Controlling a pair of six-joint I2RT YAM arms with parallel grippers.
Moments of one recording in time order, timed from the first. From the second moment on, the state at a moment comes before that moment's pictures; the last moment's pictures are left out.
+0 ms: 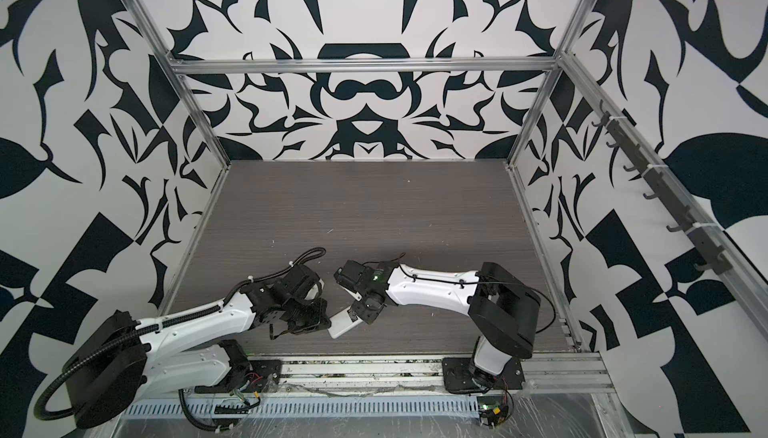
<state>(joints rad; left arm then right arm) -0.85 1.16 0.47 -0.46 0.37 -0.94 1.10 1.64 1.03 -0.70 0.04 0.17</state>
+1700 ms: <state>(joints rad) -0.85 1.15 0.47 -0.47 0.36 -0.94 1.10 1.62 0.94 -0.62 0.11 0.32</state>
